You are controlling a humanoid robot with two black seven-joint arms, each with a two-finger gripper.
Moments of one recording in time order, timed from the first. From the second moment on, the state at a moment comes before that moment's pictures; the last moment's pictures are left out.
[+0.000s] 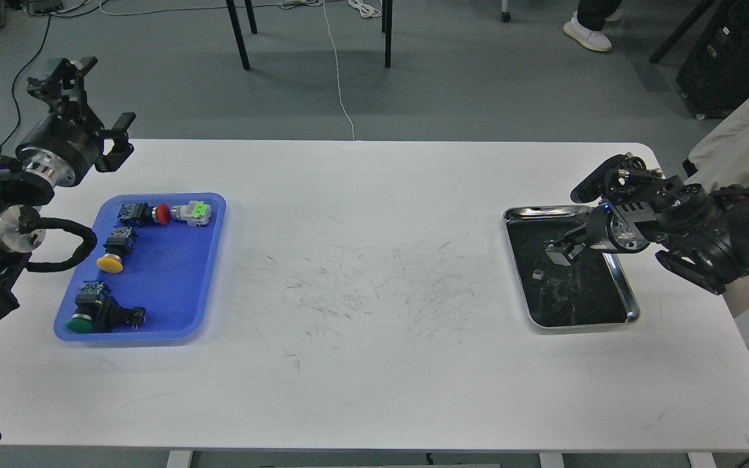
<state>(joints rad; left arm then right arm) -0.88 0.46 -0.49 -0.43 0.00 -0.42 -0.35 1.24 -0.30 -0.88 0.56 -1.20 0.05 0.34</state>
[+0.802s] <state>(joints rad) -0.89 0.46 -0.48 -0.43 0.01 -0.42 -0.35 1.18 -0.29 -0.80 0.50 -1.17 0.05 0.34</state>
